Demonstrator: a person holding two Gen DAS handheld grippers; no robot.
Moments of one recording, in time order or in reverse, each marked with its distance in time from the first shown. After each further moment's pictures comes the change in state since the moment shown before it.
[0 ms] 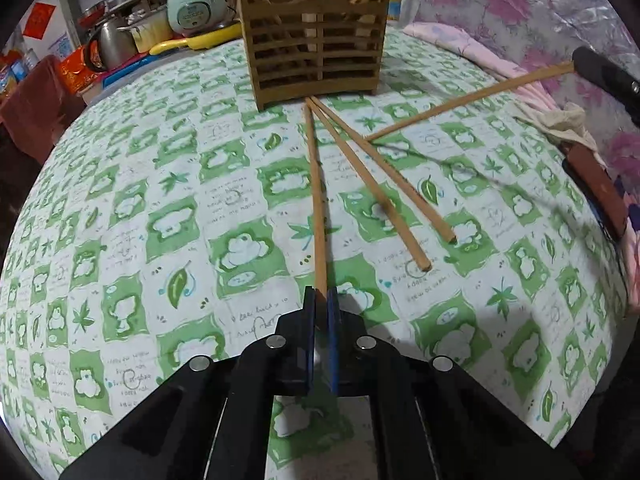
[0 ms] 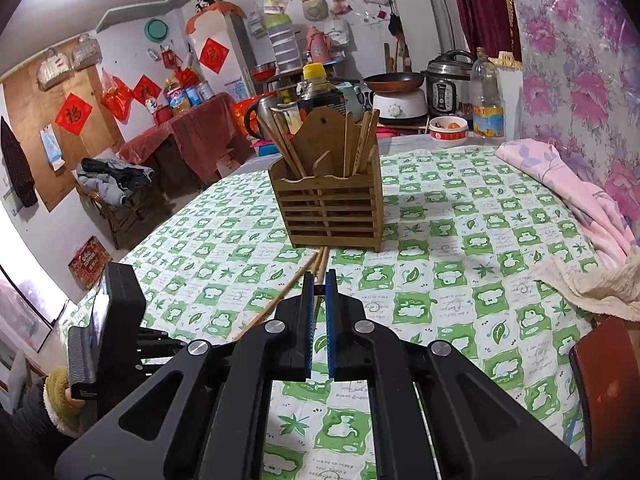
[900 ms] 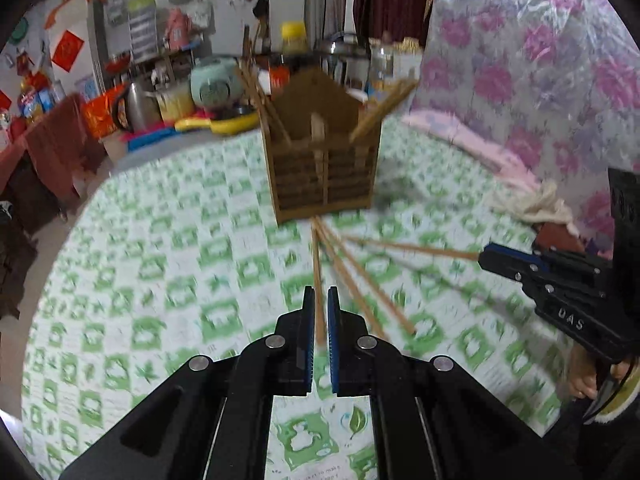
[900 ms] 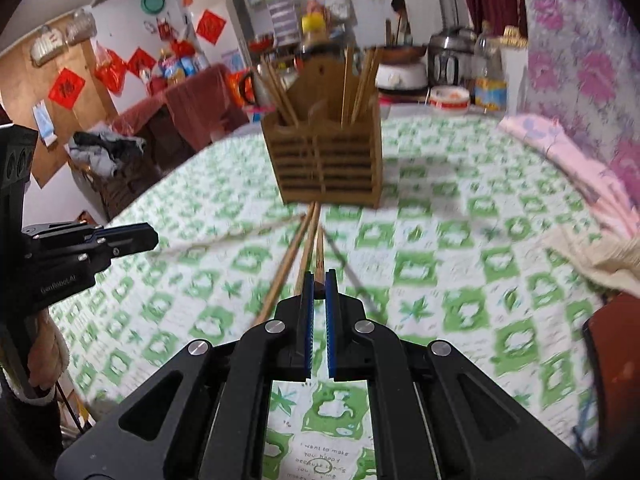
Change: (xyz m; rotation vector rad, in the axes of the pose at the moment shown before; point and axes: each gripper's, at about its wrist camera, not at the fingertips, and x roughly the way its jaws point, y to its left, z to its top) left arm -0.096 -0.007 0.039 -0.023 -0.273 0.029; right arm 0.023 0.002 -0.024 -0.033 0.080 -0.026
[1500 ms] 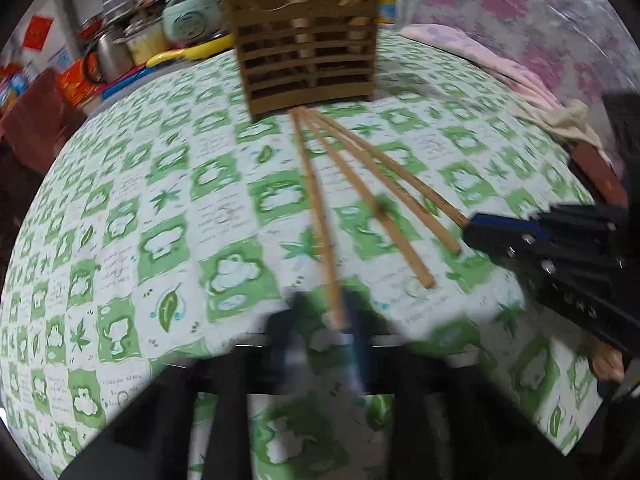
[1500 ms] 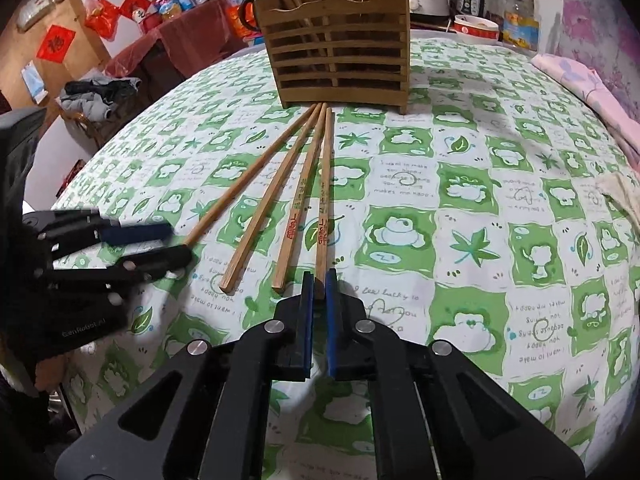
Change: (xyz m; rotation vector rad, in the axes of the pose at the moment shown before) left arm 0.094 -0.005 -0.061 0.070 0.253 -0.007; right arm 0.081 0.007 -0.042 -0.030 0.273 0.007
